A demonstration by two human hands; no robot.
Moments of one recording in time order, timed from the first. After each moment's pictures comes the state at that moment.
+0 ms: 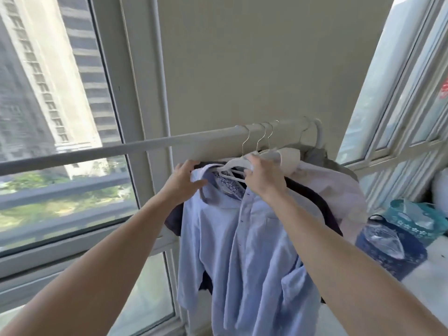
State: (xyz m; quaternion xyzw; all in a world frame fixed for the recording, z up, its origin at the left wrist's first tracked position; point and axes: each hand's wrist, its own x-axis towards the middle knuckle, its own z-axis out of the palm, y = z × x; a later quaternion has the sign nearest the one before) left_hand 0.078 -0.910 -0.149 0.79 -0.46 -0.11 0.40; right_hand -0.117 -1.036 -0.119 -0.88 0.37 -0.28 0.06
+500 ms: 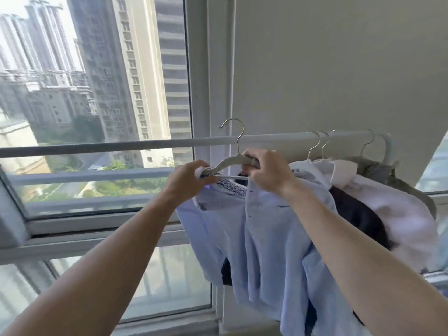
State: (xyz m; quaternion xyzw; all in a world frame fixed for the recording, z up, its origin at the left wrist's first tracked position) left_hand 0.070 -0.776 -0.113 0.85 -0.37 0.05 0.36; right_hand -0.083 -0.949 -0.072 -0.93 0.11 -0.28 0.20
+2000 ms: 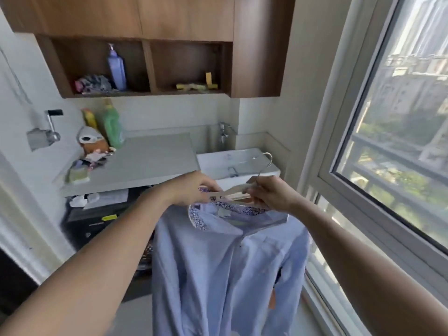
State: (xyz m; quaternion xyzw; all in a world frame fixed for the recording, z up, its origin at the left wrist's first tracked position) left_hand 0.146 0.445 -0.159 0.94 0.16 0.02 0.31; right_hand 0.337 0.263 -0.187 -0.73 -0.53 0.17 0.39
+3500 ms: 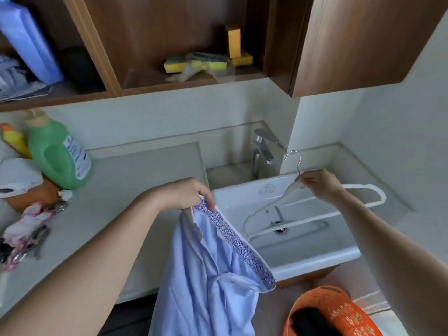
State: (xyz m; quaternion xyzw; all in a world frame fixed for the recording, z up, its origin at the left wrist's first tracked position) left_hand 0.491 0.991 -0.230 0.88 0.31 -0.15 0.33; right_hand 0.806 0.782 -0.310 -0.88 -0.37 0.15 0.26
